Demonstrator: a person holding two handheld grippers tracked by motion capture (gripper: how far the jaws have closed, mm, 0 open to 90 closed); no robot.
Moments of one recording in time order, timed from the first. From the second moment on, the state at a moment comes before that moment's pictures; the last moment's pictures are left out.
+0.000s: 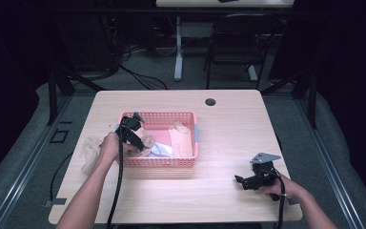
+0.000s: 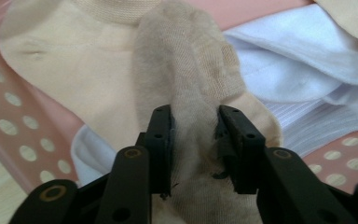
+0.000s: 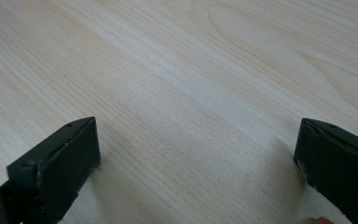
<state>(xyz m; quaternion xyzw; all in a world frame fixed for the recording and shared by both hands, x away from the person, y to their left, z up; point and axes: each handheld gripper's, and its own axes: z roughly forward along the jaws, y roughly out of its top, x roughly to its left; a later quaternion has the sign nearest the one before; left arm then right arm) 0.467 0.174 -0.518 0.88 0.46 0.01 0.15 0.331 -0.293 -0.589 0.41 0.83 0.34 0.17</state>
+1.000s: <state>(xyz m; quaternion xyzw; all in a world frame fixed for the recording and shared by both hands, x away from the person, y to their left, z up) 0.456 0.185 -0.473 0.88 0.44 0.06 0.20 0.331 -0.293 -0.589 0.41 0.83 0.34 0.17</state>
